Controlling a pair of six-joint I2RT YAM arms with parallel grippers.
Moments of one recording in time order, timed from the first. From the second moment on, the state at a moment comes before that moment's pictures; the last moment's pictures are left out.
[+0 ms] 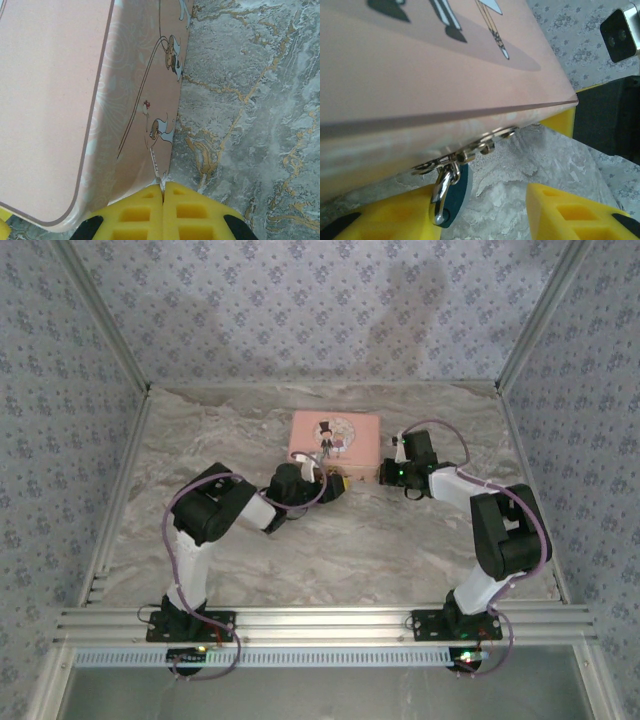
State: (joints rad) left arm -0.67 2.10 0.82 1.02 0.40 -0.79; right arm 0.27 1.64 0.88 -0.11 -0.21 0.35
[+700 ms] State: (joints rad) left arm -0.64 2.10 0.77 1.08 0.41 -0.80; right arm 0.27 1.64 0.88 -0.10 -0.21 0.35
